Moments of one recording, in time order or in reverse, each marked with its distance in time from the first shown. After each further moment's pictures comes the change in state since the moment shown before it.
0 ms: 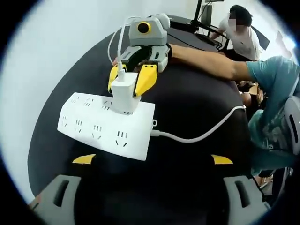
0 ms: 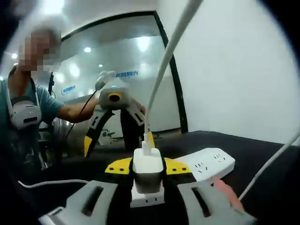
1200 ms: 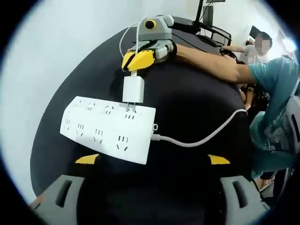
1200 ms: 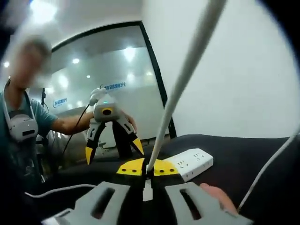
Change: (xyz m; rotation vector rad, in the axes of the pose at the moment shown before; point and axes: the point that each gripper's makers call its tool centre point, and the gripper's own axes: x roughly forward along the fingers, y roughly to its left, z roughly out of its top) left arm 0.001 -0.007 0.009 0.001 -0.008 0.028; right arm -0.041 -0.008 0.017 0.072 -0.094 -0.099
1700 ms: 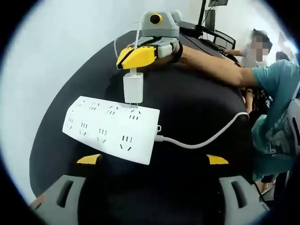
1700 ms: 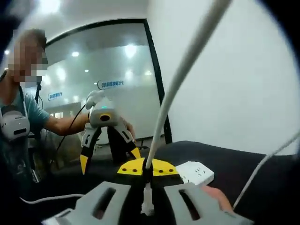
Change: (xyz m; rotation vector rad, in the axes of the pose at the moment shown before) left arm -0.003 0.012 -0.004 -0.028 -0.044 0.015; right arm 0.031 0.004 0.026 -0.080 -0.003 -0.046
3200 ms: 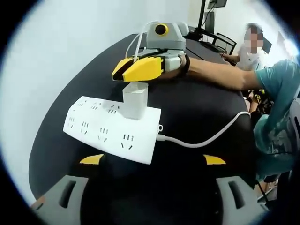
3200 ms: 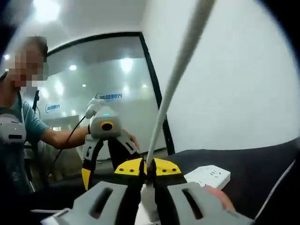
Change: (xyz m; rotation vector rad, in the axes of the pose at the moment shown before) left arm 0.001 0.002 -0.001 0.006 -0.033 0.012; right arm 0.018 0.019 -0.004 0.044 -0.142 -0.023
